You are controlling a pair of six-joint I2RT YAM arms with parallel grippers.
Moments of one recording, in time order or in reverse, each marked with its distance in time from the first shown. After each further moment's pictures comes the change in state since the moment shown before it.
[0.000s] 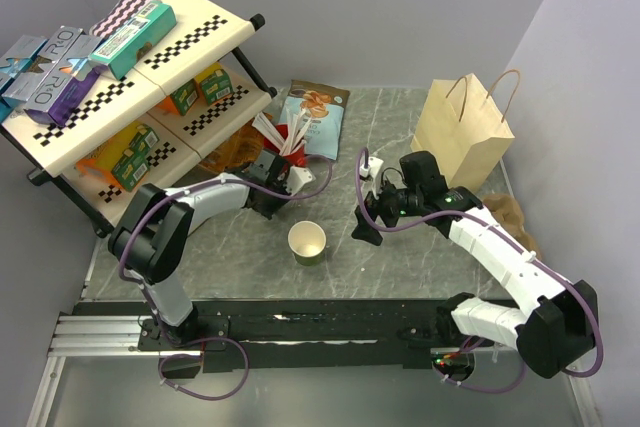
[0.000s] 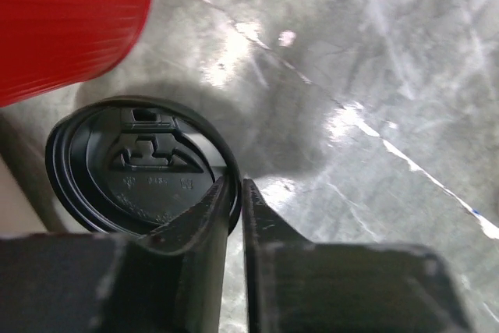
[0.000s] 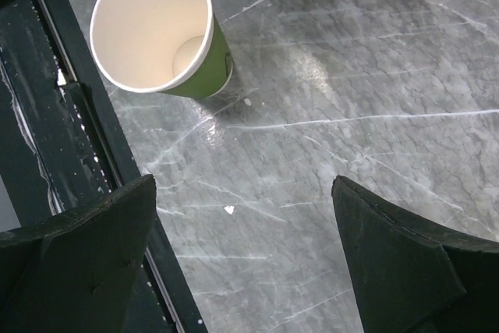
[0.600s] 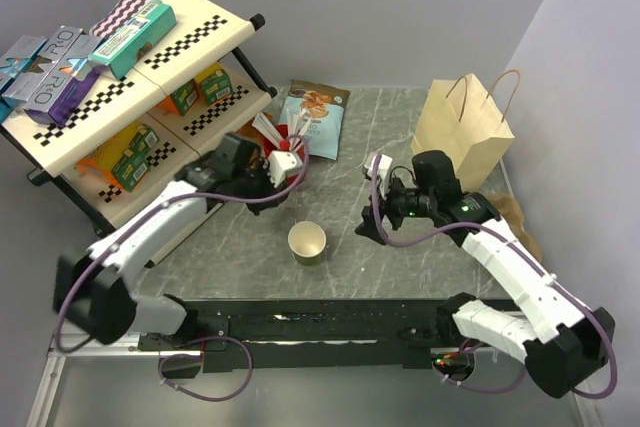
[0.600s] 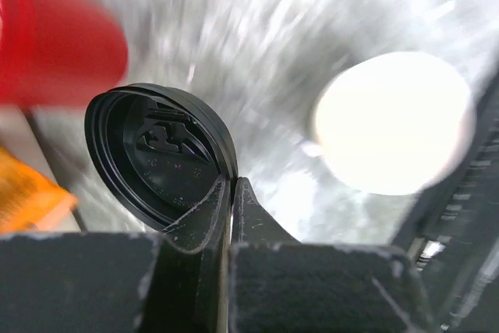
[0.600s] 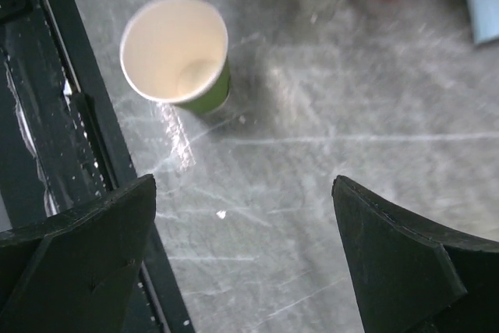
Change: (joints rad) left arm 0.035 -0.362 0.032 -0.245 0.292 0.003; right arm 0.007 -0.103 0.029 -0.035 0.001 -0.037
